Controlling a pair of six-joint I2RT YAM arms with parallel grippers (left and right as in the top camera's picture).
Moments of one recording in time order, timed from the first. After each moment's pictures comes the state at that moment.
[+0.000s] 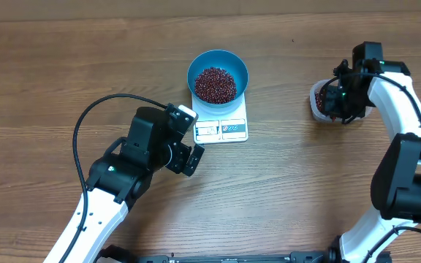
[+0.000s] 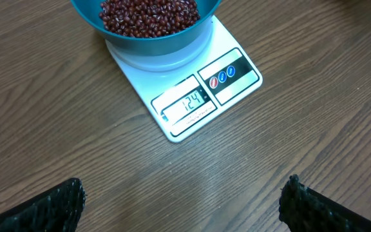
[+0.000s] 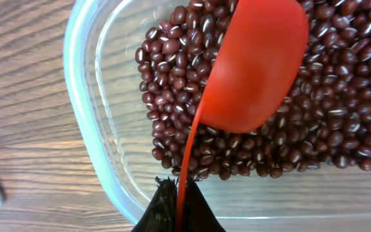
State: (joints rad) left arm -0.42 1.13 0.90 -0.62 0.11 0.08; right arm -0.14 1.93 1.47 -0.99 -0.20 0.03
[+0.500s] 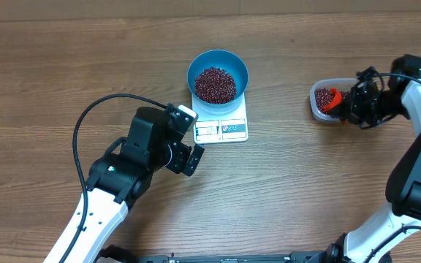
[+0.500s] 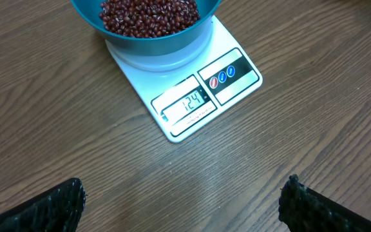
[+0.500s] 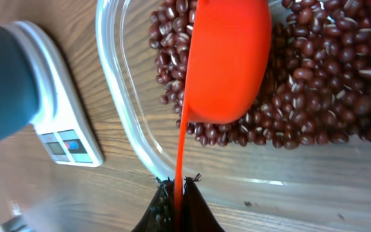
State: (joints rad) left arm -0.42 1.13 0.90 -0.62 0.11 0.08; right arm -0.35 1.96 1.46 -1.07 -0.62 -0.06
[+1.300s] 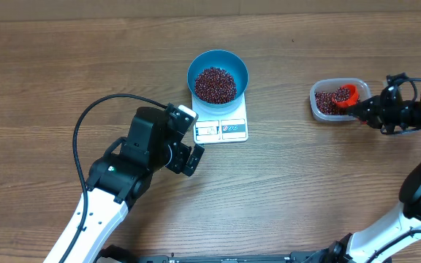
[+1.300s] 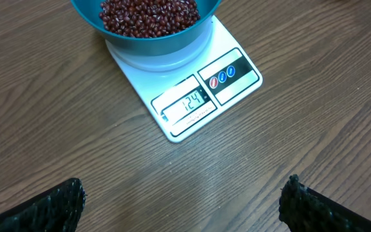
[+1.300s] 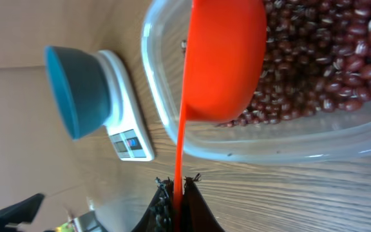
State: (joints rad) left arm -0.42 1.13 0.90 -0.62 0.11 0.08; right arm -0.54 1.96 1.46 -1.17 -0.89 -0.18
